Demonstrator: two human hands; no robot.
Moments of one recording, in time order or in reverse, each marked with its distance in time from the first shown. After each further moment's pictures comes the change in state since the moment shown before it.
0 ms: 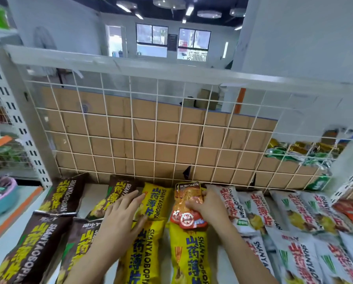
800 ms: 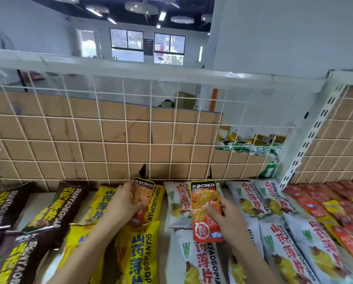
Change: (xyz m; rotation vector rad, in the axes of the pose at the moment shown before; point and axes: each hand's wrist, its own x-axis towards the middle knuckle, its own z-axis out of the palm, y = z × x) left_hand 0.076 0.100 0.051 -0.374 -0.122 -0.305; right_hand -0.059 0.105 -0.096 0.409 0.143 -0.130
